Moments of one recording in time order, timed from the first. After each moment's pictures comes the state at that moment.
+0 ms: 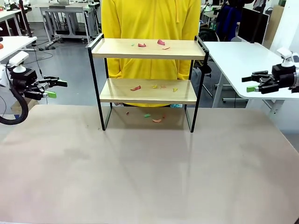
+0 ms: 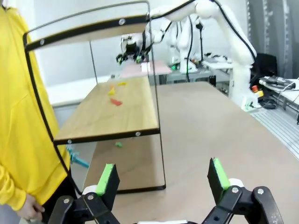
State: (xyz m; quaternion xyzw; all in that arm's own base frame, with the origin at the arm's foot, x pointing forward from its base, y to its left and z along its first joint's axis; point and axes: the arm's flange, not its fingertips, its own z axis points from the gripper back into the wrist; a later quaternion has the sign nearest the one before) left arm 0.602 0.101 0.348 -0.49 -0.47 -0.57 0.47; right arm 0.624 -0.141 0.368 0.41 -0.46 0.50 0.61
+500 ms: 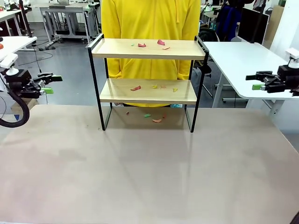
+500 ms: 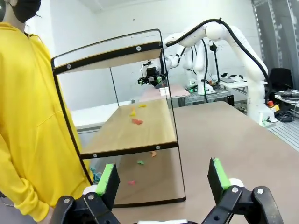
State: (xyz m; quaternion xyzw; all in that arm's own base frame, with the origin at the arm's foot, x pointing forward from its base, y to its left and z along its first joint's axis) left arm 0.604 0.122 0.341 -0.48 -0.55 -0.53 0.44; right arm 0.614 -0.151 0.369 0.45 -0.48 0.48 0.58
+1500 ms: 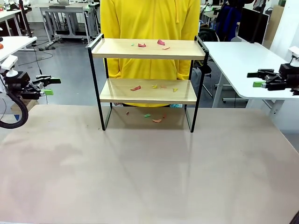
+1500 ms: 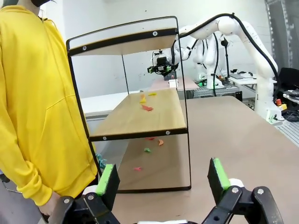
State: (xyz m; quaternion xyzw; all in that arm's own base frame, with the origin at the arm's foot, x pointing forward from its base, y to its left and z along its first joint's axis) left arm 0.608 0.133 0.332 -0.47 -0.54 -0.51 0.47; right arm 0.615 -0.154 0.372 0.45 -0.50 0.47 0.58
